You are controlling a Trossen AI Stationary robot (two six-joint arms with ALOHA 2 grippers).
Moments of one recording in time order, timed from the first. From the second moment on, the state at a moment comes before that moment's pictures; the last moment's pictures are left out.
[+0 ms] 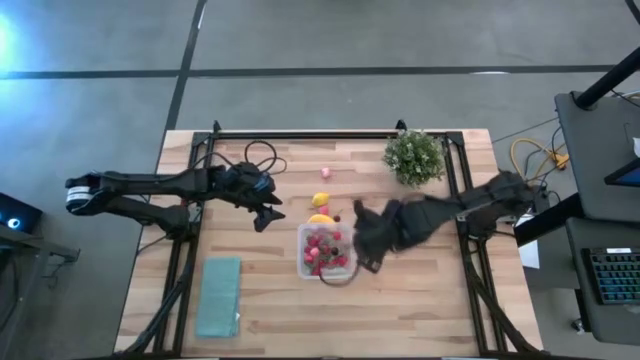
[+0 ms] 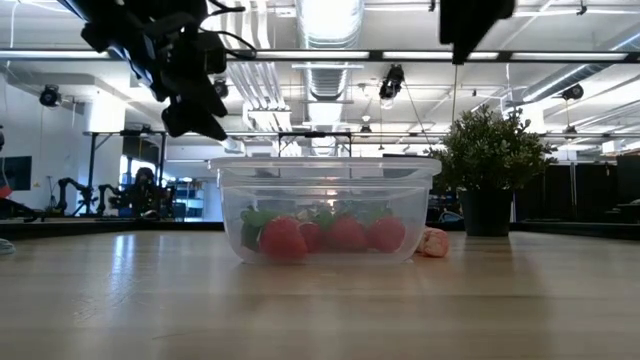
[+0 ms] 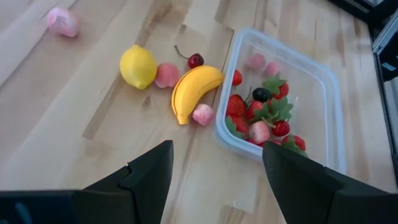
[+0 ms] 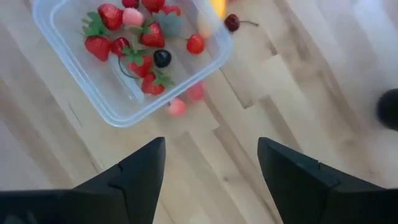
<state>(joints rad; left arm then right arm) 0.19 1.06 0.70 -0.35 0.18 -0.30 0.35 1.72 1.67 -1.33 0.25 0.86</state>
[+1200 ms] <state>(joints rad) 0.19 1.05 0.70 -0.34 0.18 -0.30 0.47 1.74 0.90 -0.30 0.44 0.88</state>
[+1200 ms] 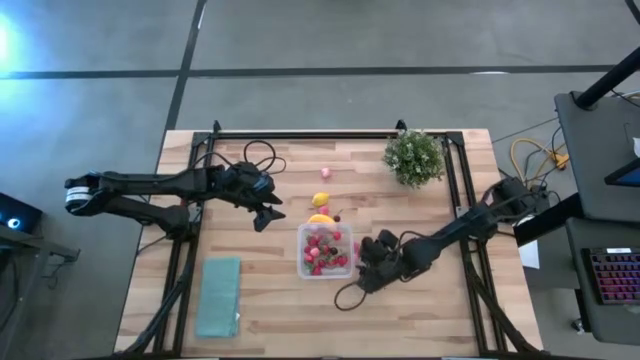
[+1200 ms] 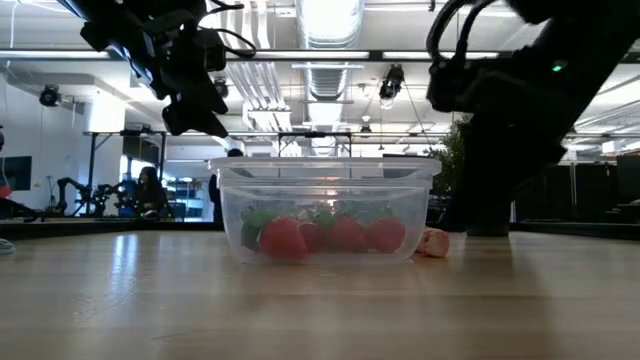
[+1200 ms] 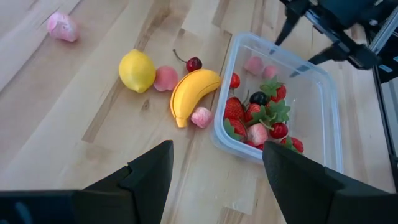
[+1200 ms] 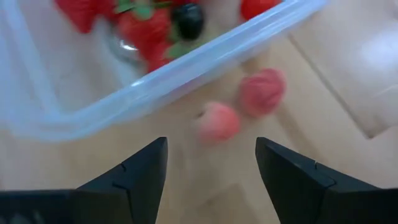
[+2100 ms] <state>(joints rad) 0.19 1.08 0.71 -0.32 0.17 -0.30 0.38 1.74 0.83 -0.13 0.33 0.75</state>
